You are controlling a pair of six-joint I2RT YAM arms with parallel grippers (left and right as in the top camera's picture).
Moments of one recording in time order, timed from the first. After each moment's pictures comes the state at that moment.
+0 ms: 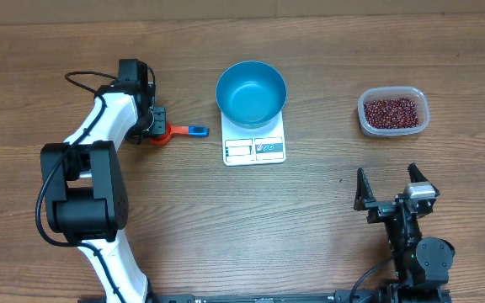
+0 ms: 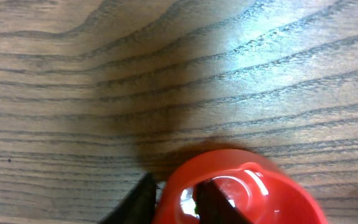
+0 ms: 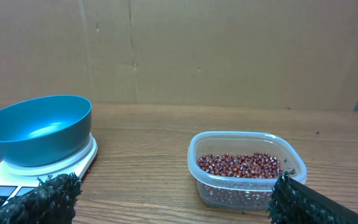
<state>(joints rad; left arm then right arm) 0.02 2.07 1.42 -0.70 -0.07 -0.04 -0.03 0.01 0.02 -0.03 -0.12 -0.01</state>
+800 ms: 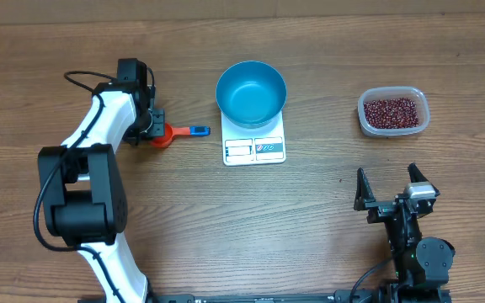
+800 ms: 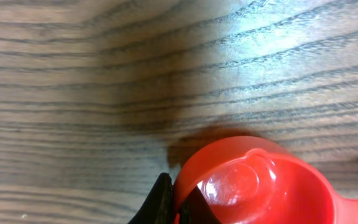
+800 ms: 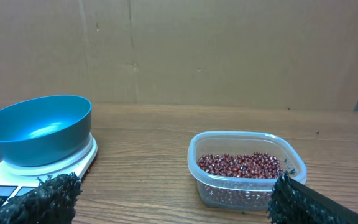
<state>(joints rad) 0.02 2.03 1.43 -0.79 -0.08 -0.02 -0.03 0.01 0.02 -0.03 -0.12 -0.01</state>
